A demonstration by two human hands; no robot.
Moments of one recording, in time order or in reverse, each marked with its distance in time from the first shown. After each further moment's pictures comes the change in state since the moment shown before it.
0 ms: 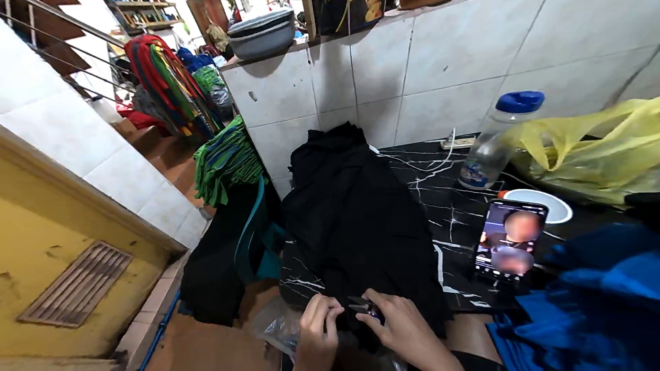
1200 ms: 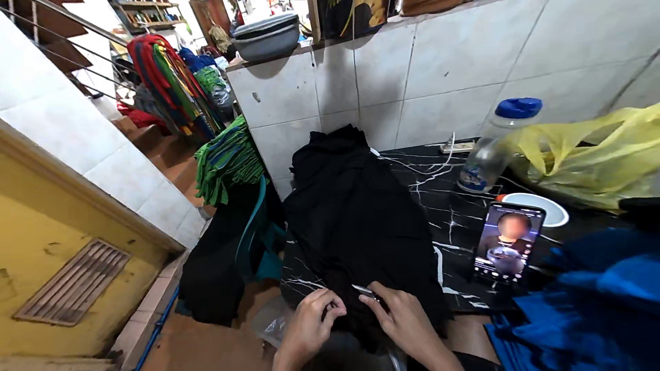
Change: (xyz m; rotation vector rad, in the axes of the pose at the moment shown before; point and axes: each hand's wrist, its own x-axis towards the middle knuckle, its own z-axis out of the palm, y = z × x) left_hand 0.021 -0.025 -0.024 -0.101 -0.514 -0.133; right_hand 0.004 0.010 0.009 -0.039 0.216 0.003
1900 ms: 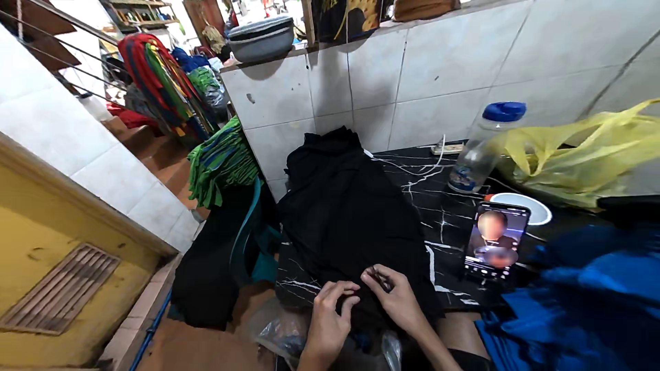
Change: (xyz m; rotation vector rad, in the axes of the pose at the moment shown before) left_hand 0.027 0.035 0.045 -0.155 0.343 0.013; right_hand 0.025 0.018 0.009 0.668 0.224 0.067
